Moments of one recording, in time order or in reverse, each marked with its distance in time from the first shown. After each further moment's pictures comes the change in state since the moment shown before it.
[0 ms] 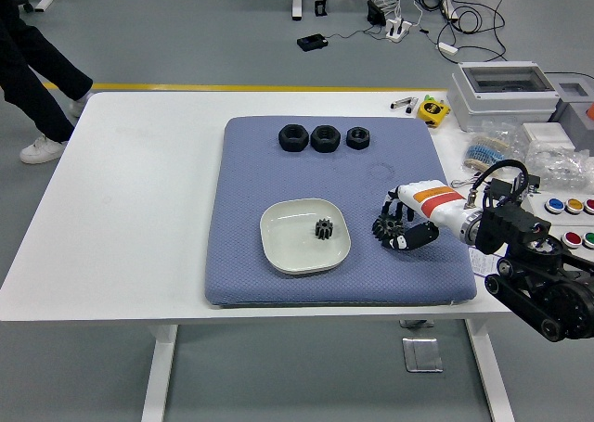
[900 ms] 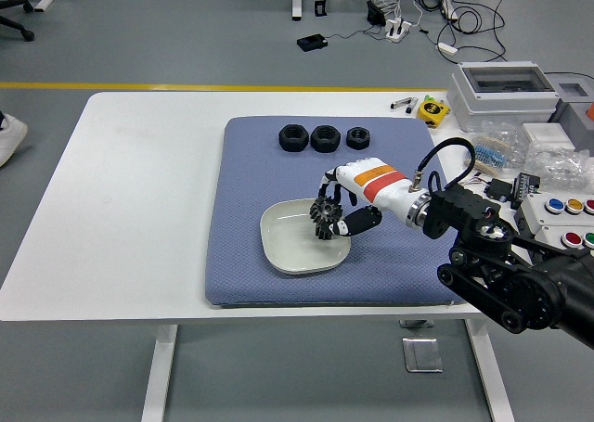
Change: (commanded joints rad) left arm -0.004 0.007 -0.007 -0.001 0.015 0.000 0.002; right arm 0.076 0.119 -0.043 0.103 -0.018 -0.018 -0.030
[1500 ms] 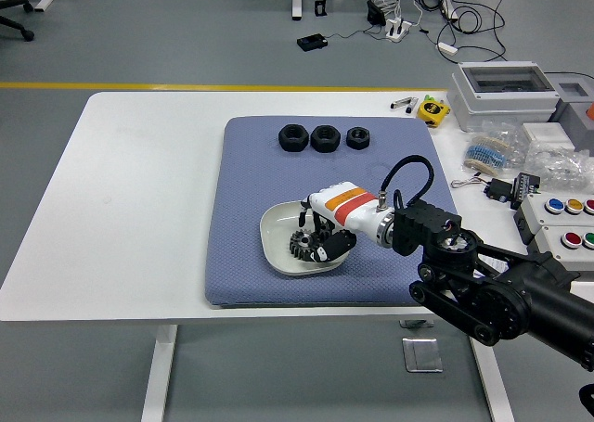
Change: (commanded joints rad) left arm -0.007 0.002 0.004 0.000 -0.009 0.000 -0.003; right arm 0.015 0.064 -0.062 -0.032 -0.025 0.043 -0.048
